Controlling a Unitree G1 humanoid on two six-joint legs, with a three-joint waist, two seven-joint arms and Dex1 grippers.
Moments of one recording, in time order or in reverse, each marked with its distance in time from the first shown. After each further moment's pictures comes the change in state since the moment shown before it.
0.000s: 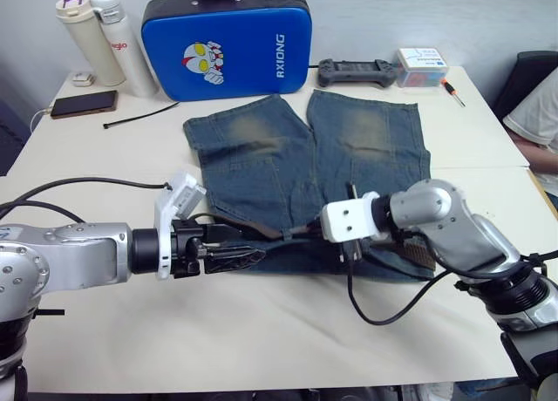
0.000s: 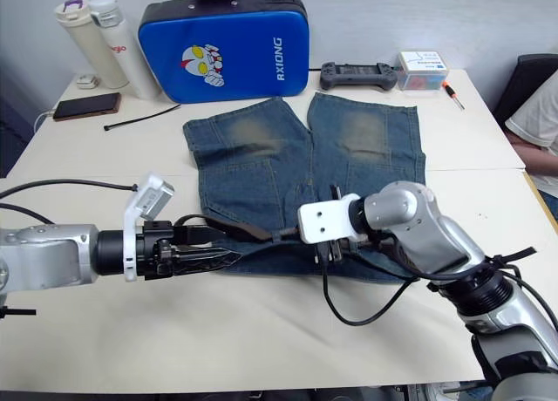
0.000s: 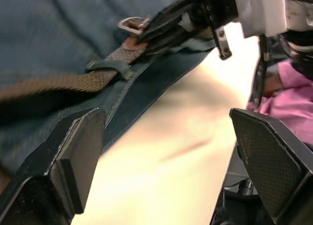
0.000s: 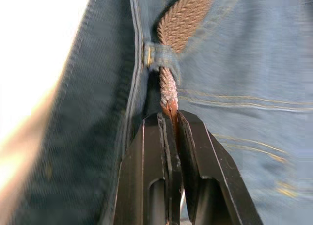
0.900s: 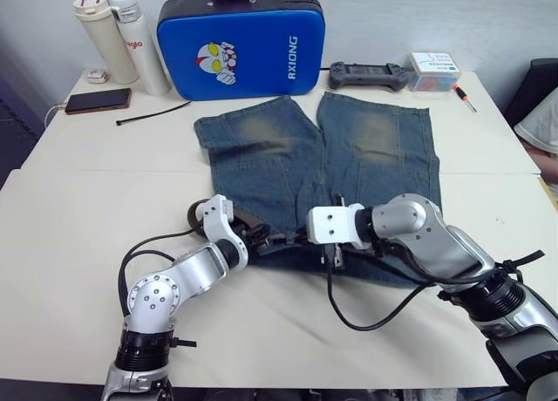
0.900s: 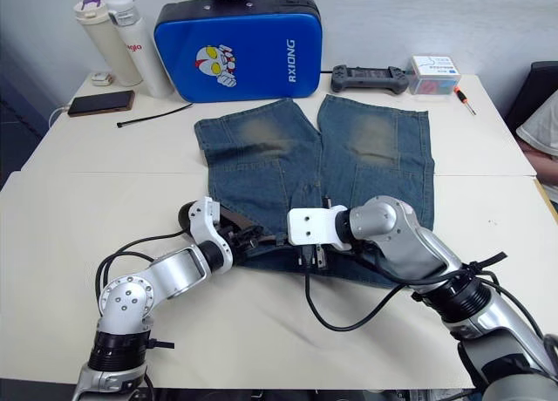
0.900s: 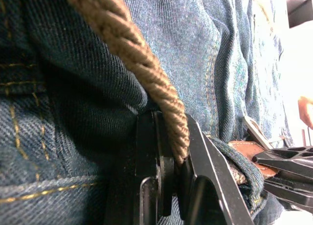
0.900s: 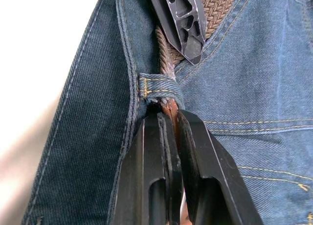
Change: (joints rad) left arm 0.094 -0.773 -0.147 0.209 0.347 -0.282 0.650; right arm 0.026 0.072 0.058 0.019 0.009 0.096 -0.107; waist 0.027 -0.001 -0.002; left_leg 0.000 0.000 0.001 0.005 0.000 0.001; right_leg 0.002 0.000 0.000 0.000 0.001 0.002
